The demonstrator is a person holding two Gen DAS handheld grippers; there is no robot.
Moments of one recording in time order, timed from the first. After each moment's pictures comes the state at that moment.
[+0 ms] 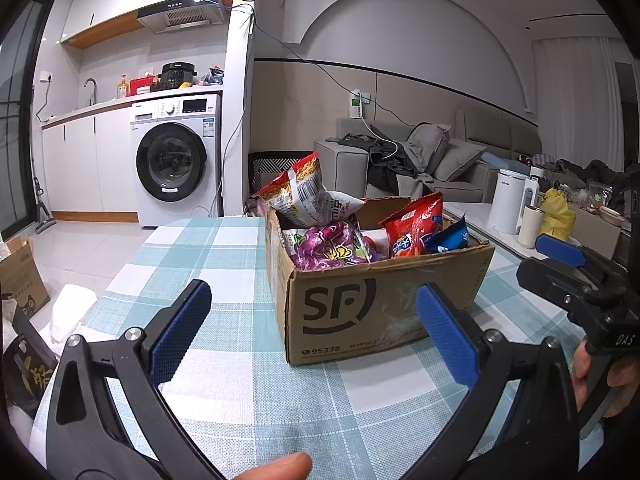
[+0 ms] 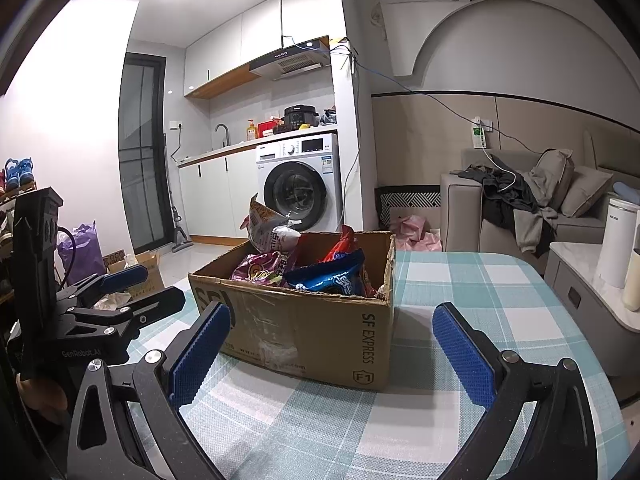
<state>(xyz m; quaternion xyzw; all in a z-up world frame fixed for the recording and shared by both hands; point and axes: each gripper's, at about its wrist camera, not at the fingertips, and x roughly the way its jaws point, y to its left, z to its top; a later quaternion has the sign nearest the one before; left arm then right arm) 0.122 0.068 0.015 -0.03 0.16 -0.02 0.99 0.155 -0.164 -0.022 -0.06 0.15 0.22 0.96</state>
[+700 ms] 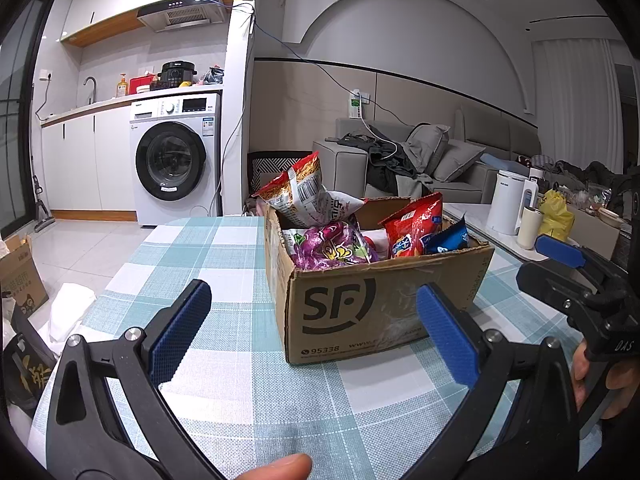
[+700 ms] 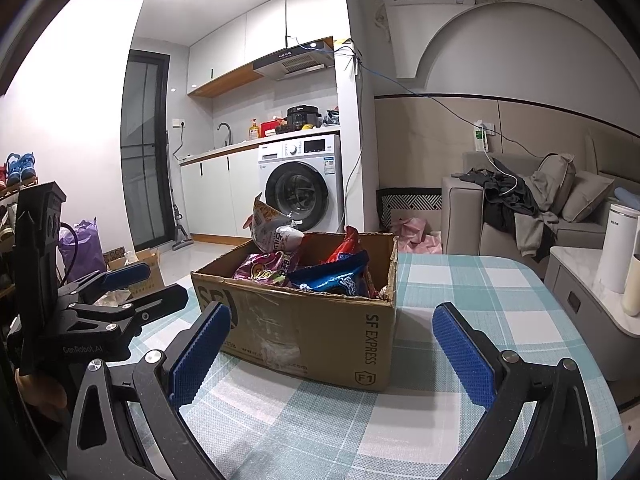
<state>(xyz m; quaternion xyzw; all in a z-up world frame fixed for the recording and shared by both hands) 0.121 0.067 0.014 -0.03 0.16 -0.02 0.99 0.156 -0.165 -0.023 -0.06 0.15 0.23 0.96</state>
